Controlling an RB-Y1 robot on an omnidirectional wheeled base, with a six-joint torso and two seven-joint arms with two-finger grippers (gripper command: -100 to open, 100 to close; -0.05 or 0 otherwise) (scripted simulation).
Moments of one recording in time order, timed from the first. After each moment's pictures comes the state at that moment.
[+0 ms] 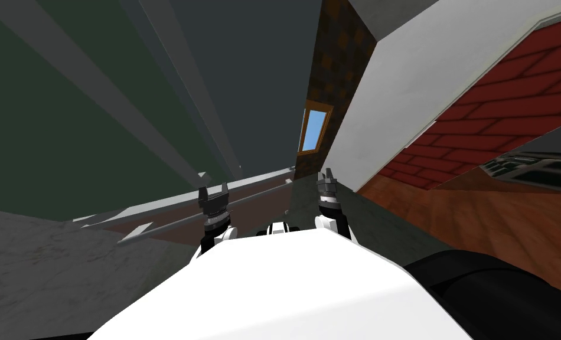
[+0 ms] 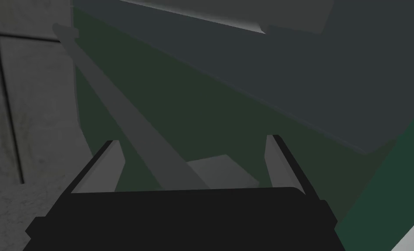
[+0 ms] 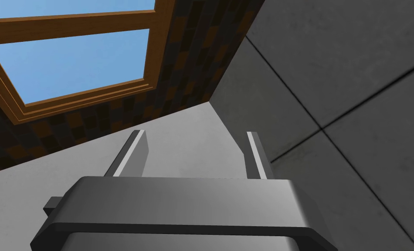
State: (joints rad) left arm 0.40 0.18 -0.01 -1.88 0.23 -1.02 0.02; right arm 0.51 0.01 0.02 -2.29 -0.09 -0.44 0.10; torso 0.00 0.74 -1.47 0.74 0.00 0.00
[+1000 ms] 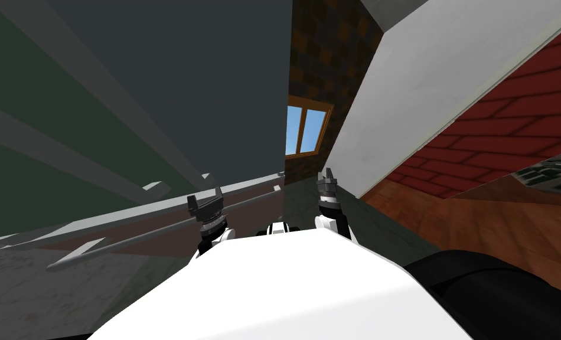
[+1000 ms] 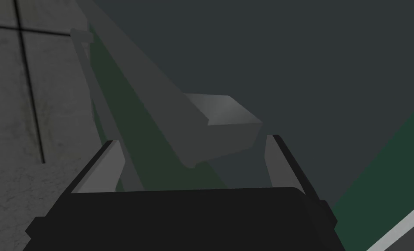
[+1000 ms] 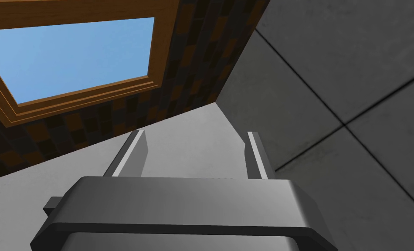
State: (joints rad) left arm 0.36 0.24 -0.01 -1.71 0.34 -1.23 0.08; right arm 0.51 0.01 0.02 -2.29 -0.09 -0.44 0.10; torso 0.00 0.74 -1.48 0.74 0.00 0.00
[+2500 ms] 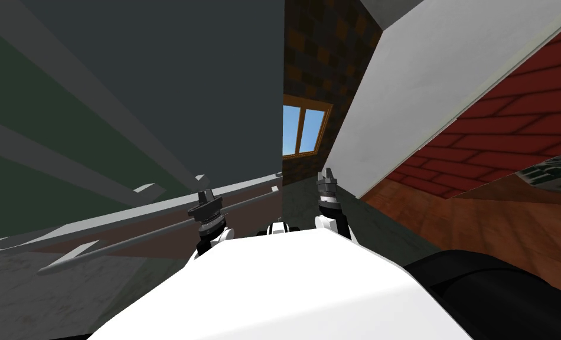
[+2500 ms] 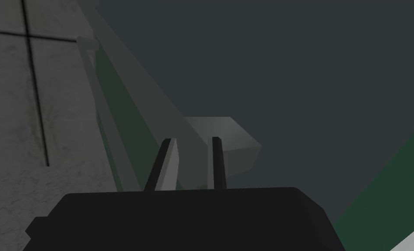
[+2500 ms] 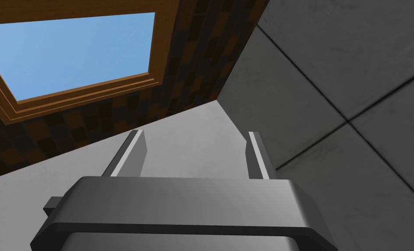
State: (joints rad) left arm 0.35 0.25 0.00 -1.70 0.35 -1.24 0.09; right arm 0.51 0.01 0.02 -2.29 -0.09 -0.44 0.10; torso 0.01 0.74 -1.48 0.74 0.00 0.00
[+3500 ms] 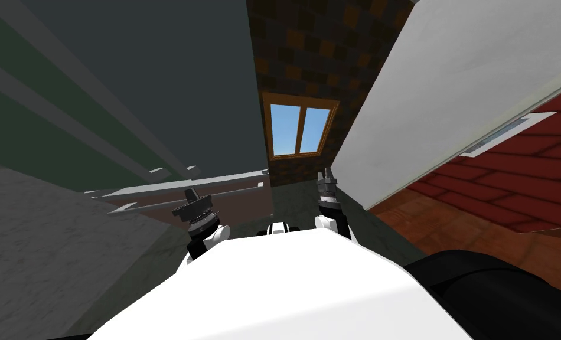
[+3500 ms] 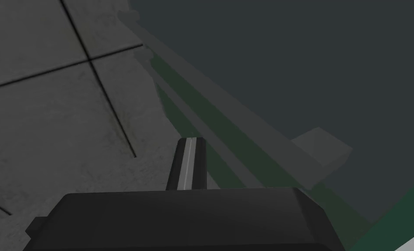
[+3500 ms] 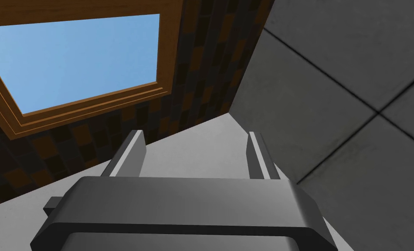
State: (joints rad) left arm 0.36 0.19 0.12 -1.80 0.40 -1.13 -0.07; right arm 0.51 0.01 0.02 -2.29 -0.09 -0.44 0.10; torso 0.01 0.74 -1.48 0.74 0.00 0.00
